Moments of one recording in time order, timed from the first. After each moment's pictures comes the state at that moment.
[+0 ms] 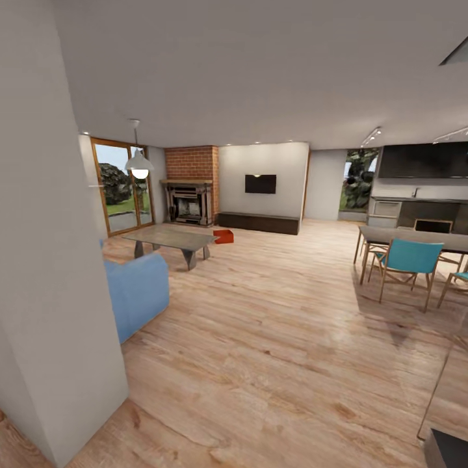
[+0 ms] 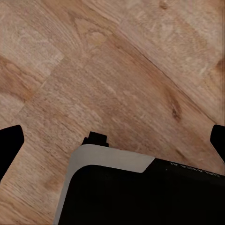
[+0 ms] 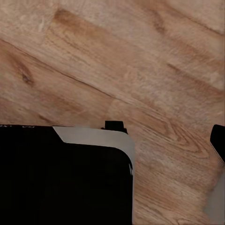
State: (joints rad) left arm -0.18 0.02 -0.13 -0.01 0.40 -0.12 0.01; right arm -0.13 -0.01 0.60 0.03 -0.56 -0.19 0.00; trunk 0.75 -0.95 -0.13
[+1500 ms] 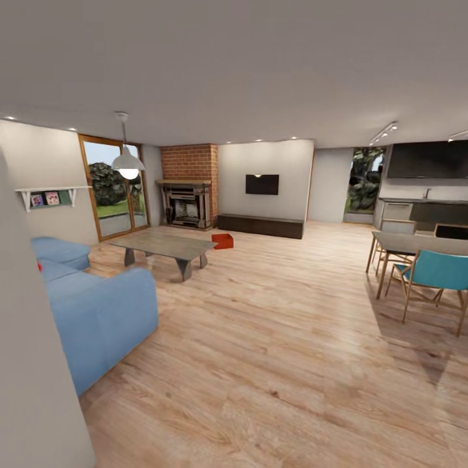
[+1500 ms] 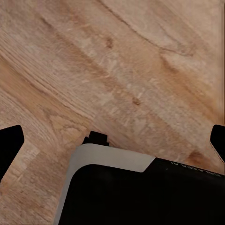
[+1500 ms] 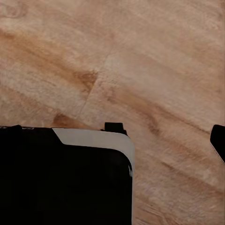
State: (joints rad) left arm -0.18 0.02 -0.13 -0.01 0.40 -0.12 0.01; right arm -0.13 -0.01 0.60 0.03 -0.56 -0.20 0.00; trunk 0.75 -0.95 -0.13
